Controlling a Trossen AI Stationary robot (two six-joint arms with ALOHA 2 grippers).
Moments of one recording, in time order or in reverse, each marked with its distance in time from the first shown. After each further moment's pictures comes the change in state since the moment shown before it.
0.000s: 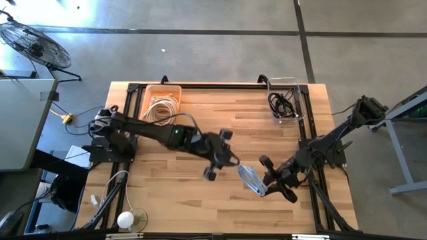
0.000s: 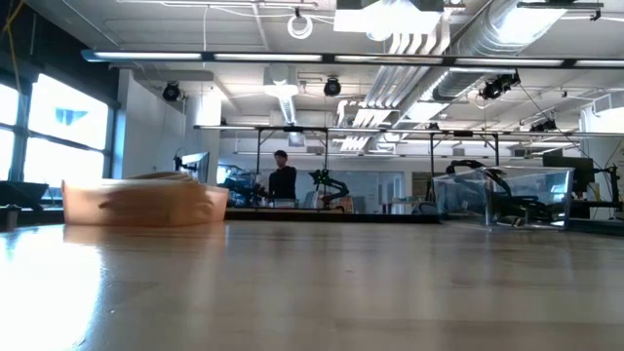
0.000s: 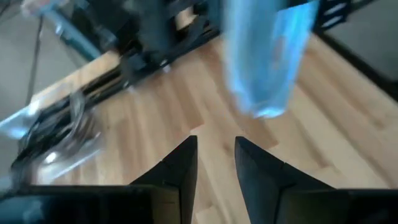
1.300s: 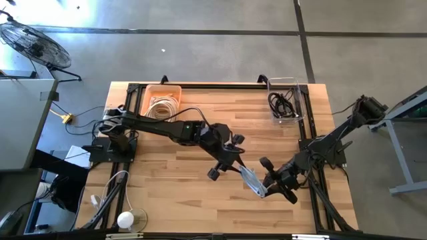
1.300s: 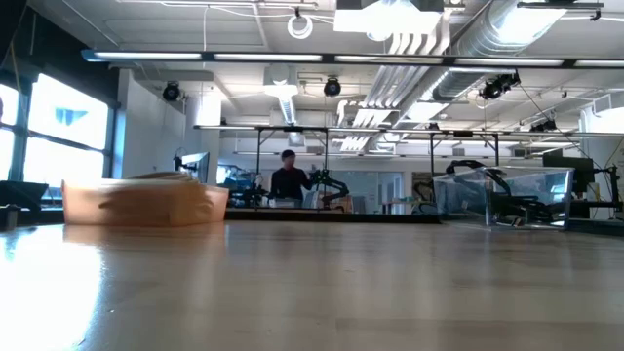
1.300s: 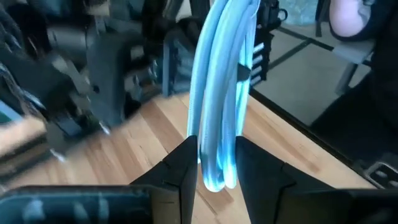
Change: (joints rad) left arm 0.085 0.088 -0.002 0.210 0.435 -0.002; right arm 0.019 0.000 0.000 -0.063 0.032 -0.012
